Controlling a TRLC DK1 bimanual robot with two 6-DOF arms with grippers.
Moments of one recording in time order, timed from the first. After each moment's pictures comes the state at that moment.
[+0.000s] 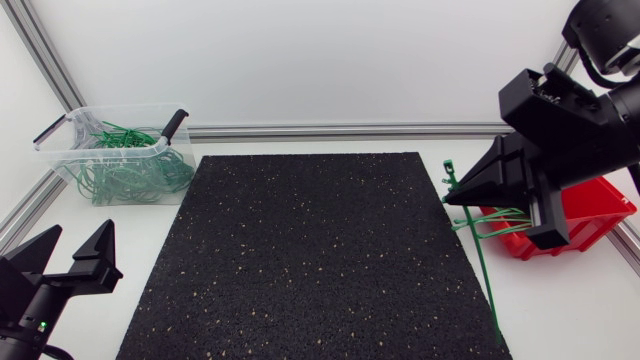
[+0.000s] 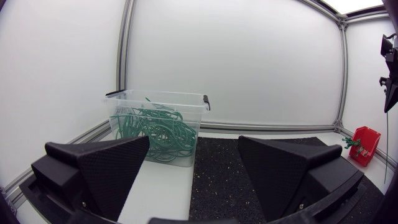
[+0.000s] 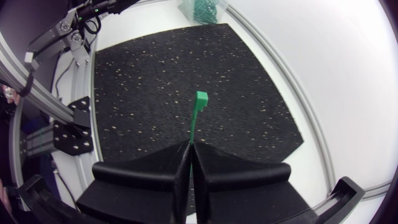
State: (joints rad) left arm 0.06 0.05 0.02 -0.01 0.00 -0.07; right arm 0.26 1.20 1.22 -1.15 -0.43 -0.83
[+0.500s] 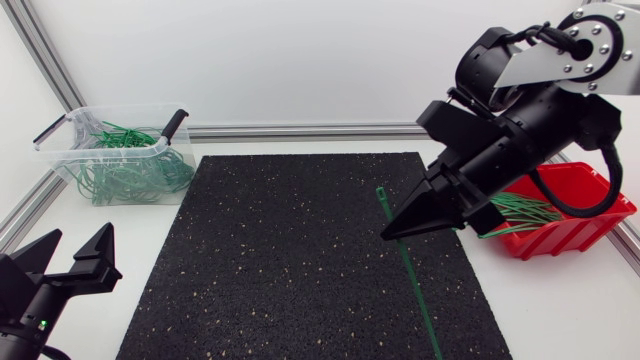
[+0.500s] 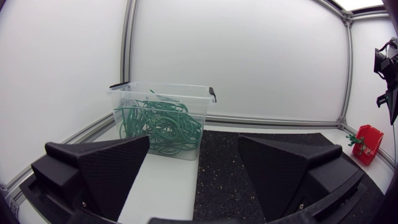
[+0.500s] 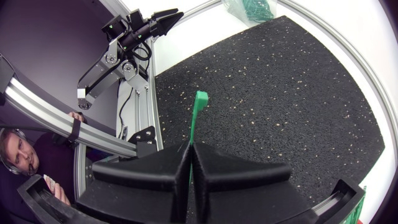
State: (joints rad) left arm 0.10 0.10 0.03 -0.03 0.02 -0.07; right arm 0.36 1.47 1.27 -1.24 -0.79 -0.72
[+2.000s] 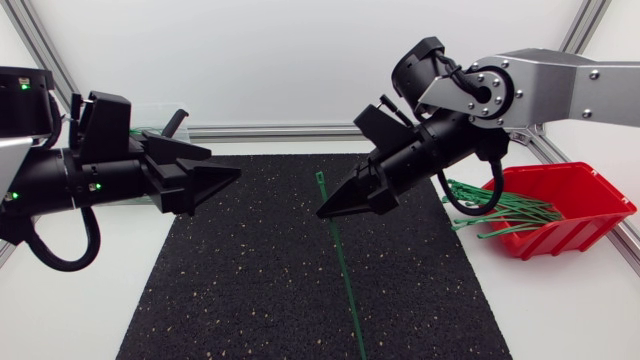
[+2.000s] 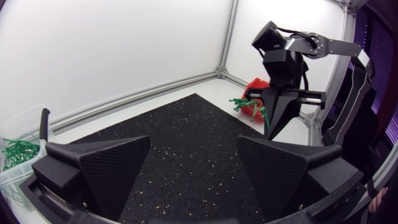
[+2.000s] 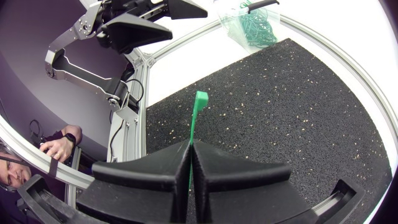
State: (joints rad) left arm -0.24 1.09 0.76 -0.13 0.60 0.11; right arm 0.46 1.63 1.25 -0.77 -0.87 -0.46
